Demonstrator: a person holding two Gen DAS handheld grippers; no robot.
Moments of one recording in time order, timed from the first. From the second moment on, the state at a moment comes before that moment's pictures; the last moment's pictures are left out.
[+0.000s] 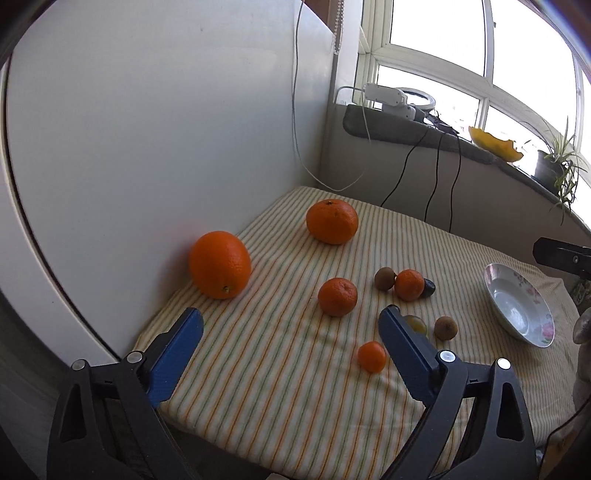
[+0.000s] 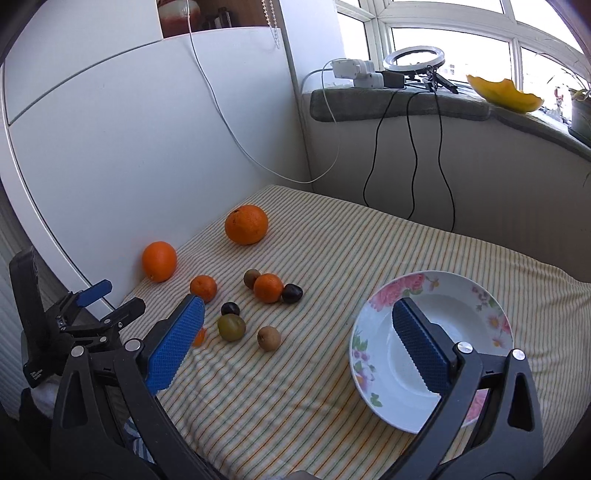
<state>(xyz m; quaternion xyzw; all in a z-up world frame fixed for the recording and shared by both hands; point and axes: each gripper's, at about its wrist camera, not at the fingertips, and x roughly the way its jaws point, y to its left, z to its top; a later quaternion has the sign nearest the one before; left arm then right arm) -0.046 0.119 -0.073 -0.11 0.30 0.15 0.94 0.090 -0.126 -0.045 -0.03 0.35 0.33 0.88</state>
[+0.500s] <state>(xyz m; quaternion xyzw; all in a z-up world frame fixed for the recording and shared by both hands) -0.041 0.170 -0.098 -0.17 0.30 0.19 0.92 0.137 0.024 -0.068 -0.04 0.43 0.49 0.75</state>
